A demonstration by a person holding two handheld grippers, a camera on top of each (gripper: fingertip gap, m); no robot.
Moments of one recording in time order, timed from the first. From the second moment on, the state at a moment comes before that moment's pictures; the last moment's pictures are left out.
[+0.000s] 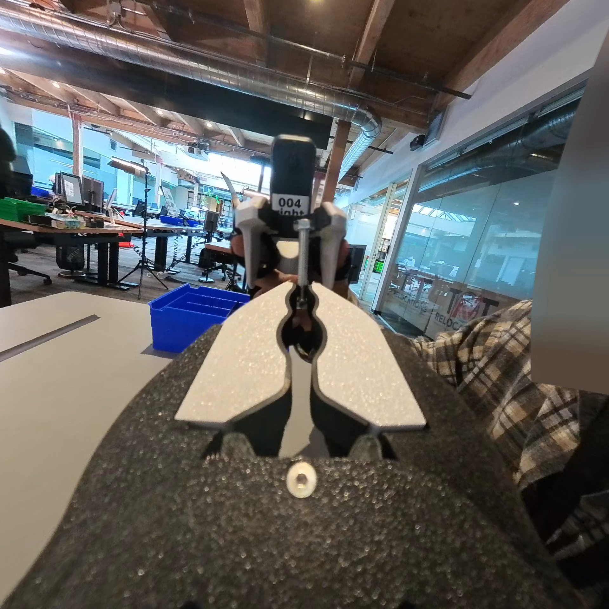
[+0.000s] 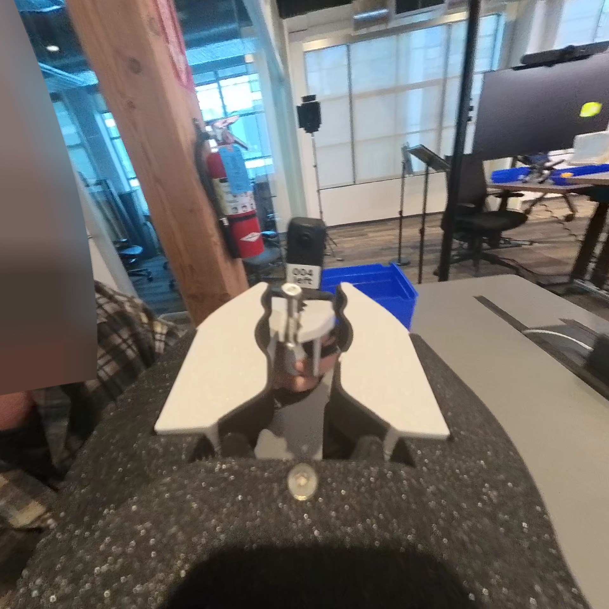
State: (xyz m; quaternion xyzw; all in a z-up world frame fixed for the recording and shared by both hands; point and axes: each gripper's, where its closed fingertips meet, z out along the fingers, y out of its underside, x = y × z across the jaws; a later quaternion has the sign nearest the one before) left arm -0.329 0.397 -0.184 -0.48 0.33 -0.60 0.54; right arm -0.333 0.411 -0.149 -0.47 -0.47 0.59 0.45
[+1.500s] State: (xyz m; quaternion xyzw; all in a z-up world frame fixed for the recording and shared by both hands) left arm -0.331 0.394 -0.181 -0.47 0.33 -0.60 0.55; right arm -0.336 0.401 -0.146 -0.45 -0.48 0.62 0.43
